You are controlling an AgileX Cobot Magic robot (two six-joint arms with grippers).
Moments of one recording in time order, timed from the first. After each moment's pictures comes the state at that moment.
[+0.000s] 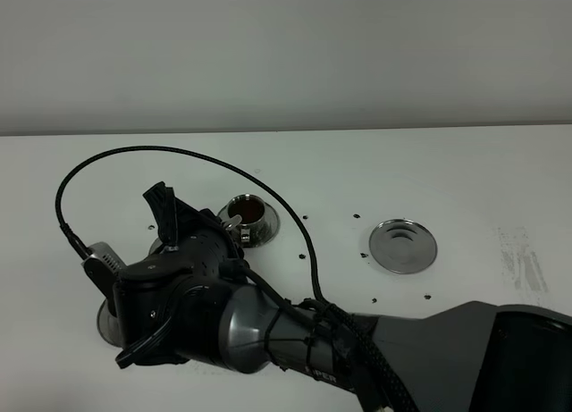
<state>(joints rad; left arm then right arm) 0.06 0.00 -0.46 -0.05 1.06 0.08 1.03 2.32 -1.85 -1.08 1.05 -0.59</state>
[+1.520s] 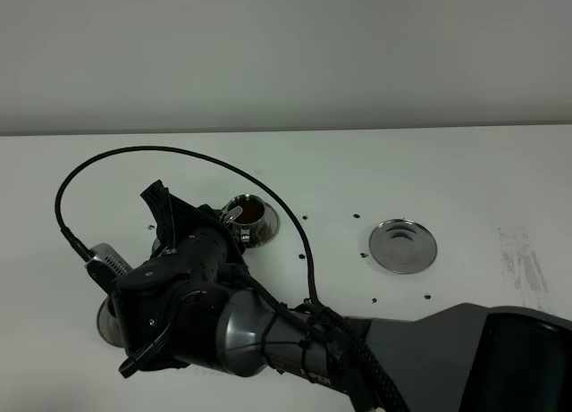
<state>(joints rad) 0.06 0.00 -0.46 -0.05 1.06 0.08 1.03 2.33 -1.85 -1.16 1.06 -0.58</state>
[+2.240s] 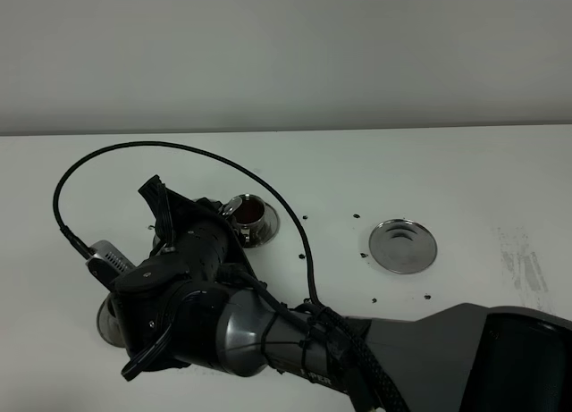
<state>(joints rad) 0.06 0.00 -0.46 -0.05 1.06 0.08 1.03 2.33 -1.85 -1.21 1.07 -0.59</state>
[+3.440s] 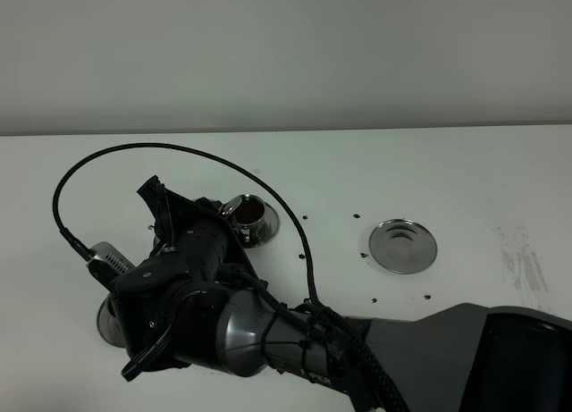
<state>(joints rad) 0.06 0.00 -0.46 -0.05 1.06 0.08 1.03 2.33 -1.85 -1.22 1.07 -0.61</state>
